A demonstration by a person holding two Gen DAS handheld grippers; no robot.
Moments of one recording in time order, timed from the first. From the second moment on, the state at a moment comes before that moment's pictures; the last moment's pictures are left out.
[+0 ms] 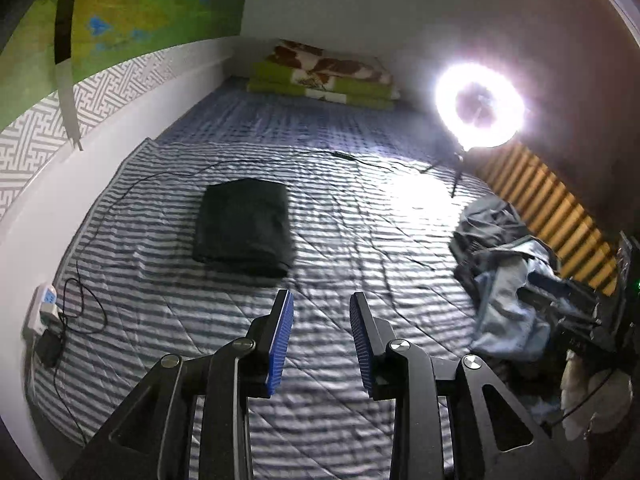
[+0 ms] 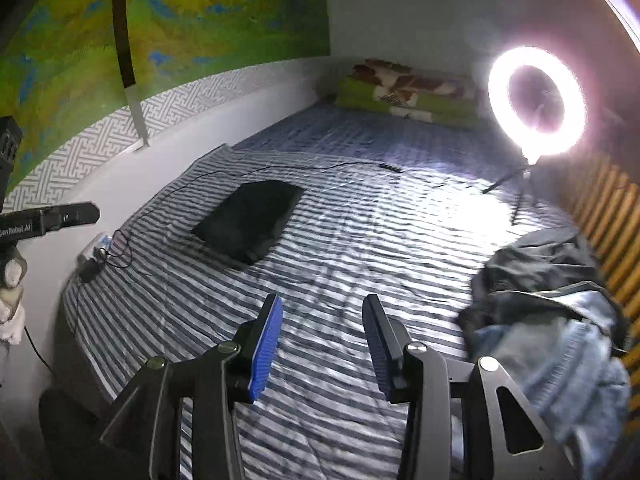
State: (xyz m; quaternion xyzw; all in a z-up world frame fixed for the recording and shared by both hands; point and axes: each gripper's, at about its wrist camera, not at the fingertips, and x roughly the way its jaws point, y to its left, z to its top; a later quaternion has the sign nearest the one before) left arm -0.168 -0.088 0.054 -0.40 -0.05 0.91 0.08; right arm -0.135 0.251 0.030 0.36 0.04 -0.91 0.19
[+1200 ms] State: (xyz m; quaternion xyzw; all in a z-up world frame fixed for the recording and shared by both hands) left arm -0.008 -0.035 -0.039 -0.37 -0.02 0.93 -0.03; right arm 0.017 0.230 -0.037 0.38 0.01 -0.91 0.19
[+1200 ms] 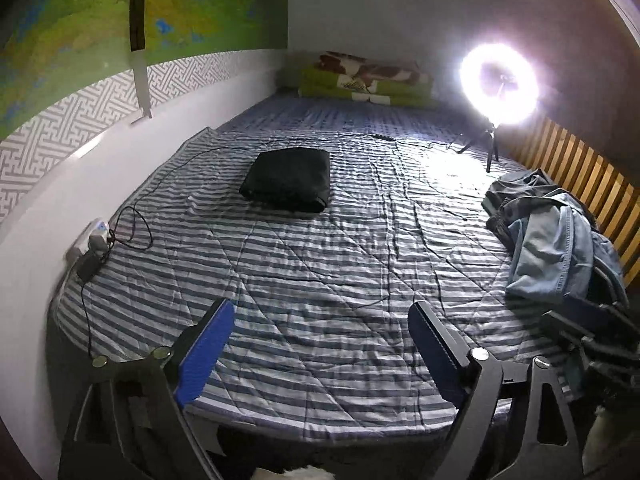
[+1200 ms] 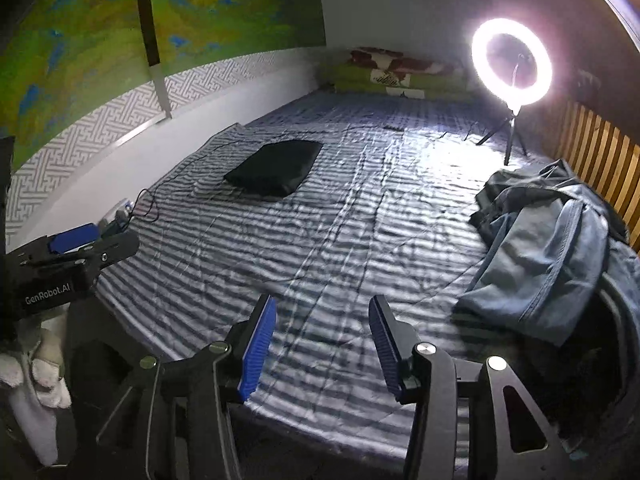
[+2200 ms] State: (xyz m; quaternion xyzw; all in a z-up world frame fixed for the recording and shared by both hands) left arm 0.014 -0.062 -0.050 -0.38 -0.05 0.92 -0.05; right arm 0.033 0.210 -0.049 0.38 0.02 -0.91 0.18
